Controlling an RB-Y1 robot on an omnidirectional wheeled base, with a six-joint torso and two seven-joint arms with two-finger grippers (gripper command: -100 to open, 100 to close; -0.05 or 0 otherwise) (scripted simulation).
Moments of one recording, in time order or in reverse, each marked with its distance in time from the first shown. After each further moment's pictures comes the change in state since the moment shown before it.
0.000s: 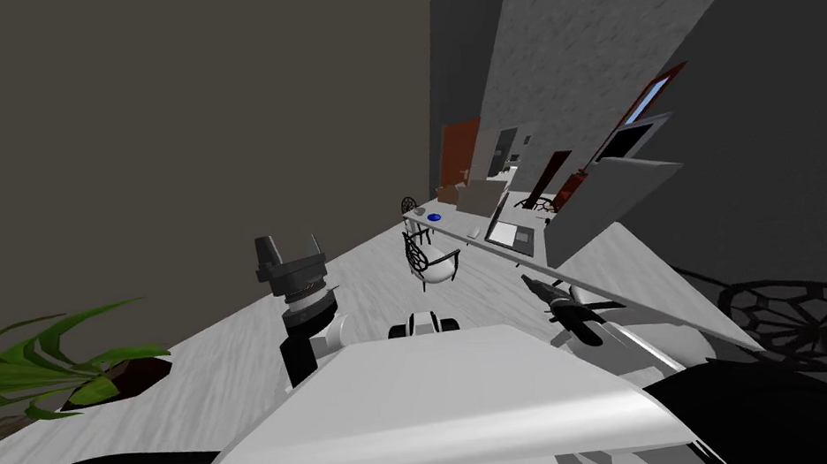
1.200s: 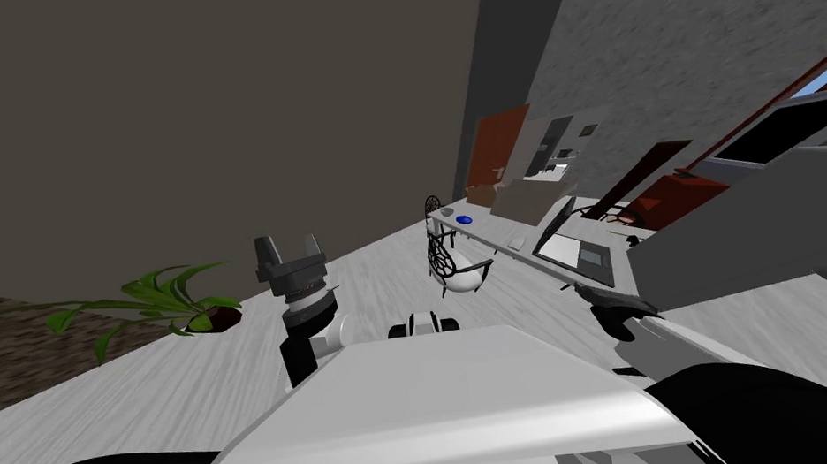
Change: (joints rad) left arm 0.000 0.000 0.000 0.000 0.000 0.000 0.000; right arm 0.070 -0.243 -0.059 0.114 0.084 0.289 0.033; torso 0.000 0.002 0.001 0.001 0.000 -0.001
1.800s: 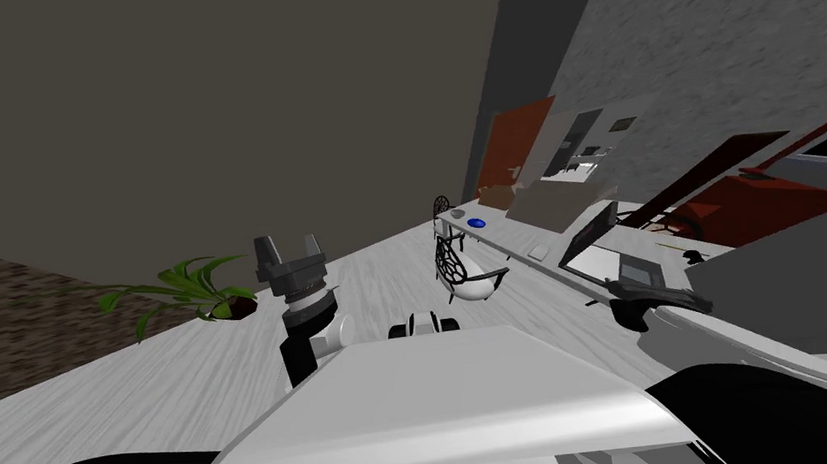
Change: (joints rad) left arm 0.000 0.000 0.000 0.000 0.000 0.000 0.000; right arm 0.035 -0.135 -0.033 0.026 0.019 0.143 0.025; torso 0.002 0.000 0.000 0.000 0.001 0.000
